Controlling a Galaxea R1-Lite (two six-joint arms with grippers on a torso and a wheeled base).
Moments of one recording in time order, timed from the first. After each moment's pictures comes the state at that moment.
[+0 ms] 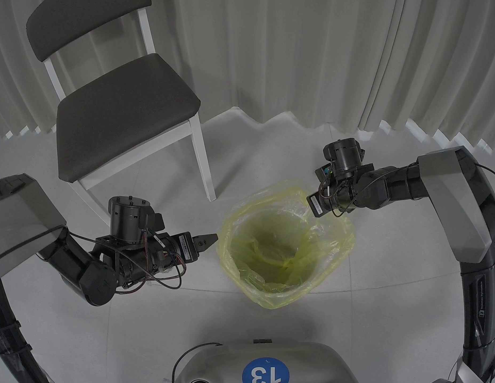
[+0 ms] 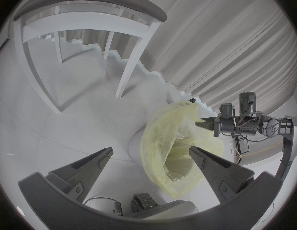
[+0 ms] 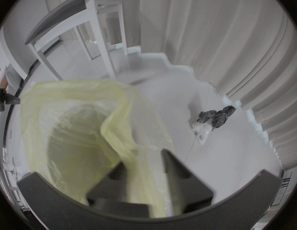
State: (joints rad) left arm -0.39 1.99 -0.70 -0.80 -0.13 -0.48; right arm 0.37 2.42 -1.77 0.02 -0.16 -0.21
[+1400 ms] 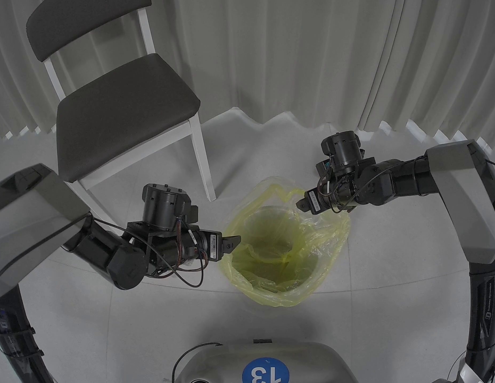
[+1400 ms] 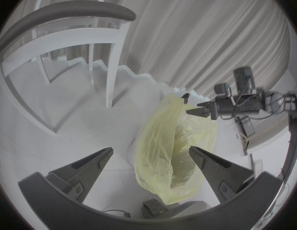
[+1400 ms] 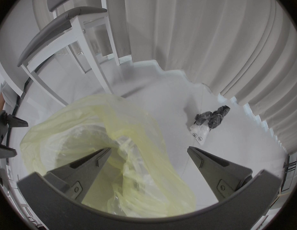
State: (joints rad) left arm -0.48 2.06 -0.93 -0.59 -0.04 -0.19; right arm 0.42 2.35 -1.73 0.07 -0.18 -0.08
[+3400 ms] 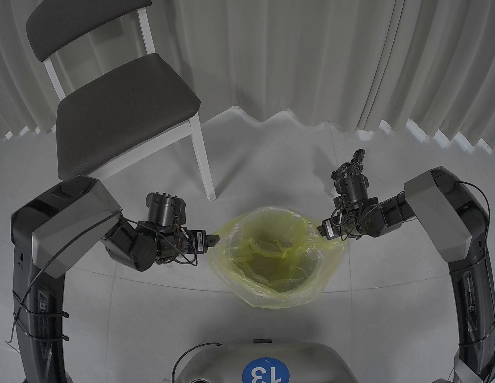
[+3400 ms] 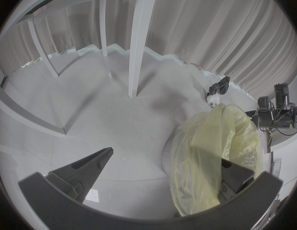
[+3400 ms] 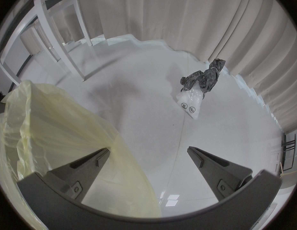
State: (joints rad) left arm -0.32 2.36 -1.20 -0.52 -0.04 -0.23; right arm 0.28 2.56 -1.63 -0.17 -0.19 -0.05
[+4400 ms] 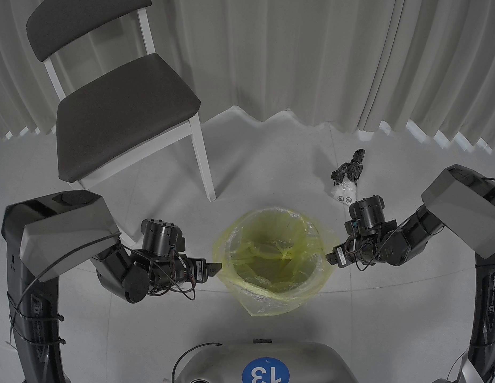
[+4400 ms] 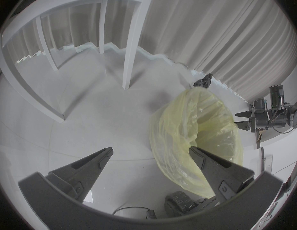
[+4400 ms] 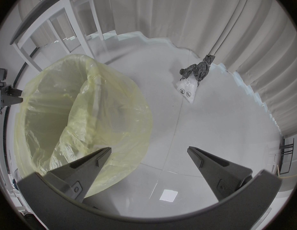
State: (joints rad) left arm -0.37 2.30 -0.88 -0.74 -0.09 -0.23; right arm 0.32 2.33 -1.11 -0.41 -0.19 -0.06
